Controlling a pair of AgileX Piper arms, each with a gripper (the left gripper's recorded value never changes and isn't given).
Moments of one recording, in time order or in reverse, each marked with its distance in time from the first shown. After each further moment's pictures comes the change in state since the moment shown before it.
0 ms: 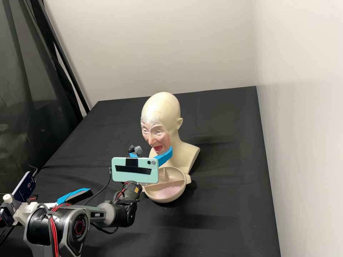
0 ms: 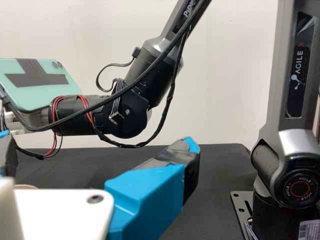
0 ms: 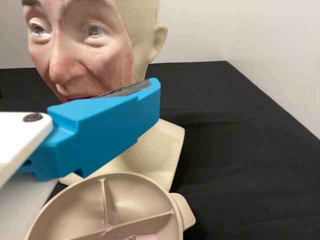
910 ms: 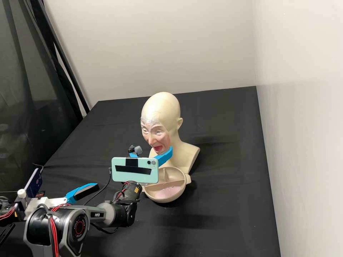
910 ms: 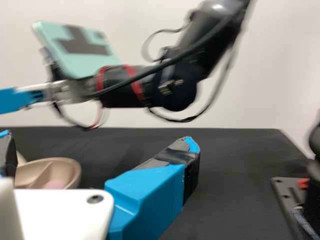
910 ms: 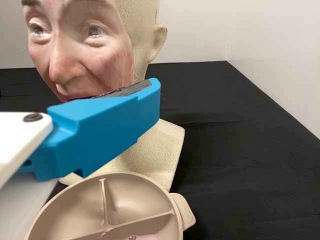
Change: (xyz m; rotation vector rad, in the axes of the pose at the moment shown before) left arm 0.000 -0.008 -0.041 -0.015 0.135 -0.029; right arm 0.000 0.000 0.000 0.000 0.000 0.000
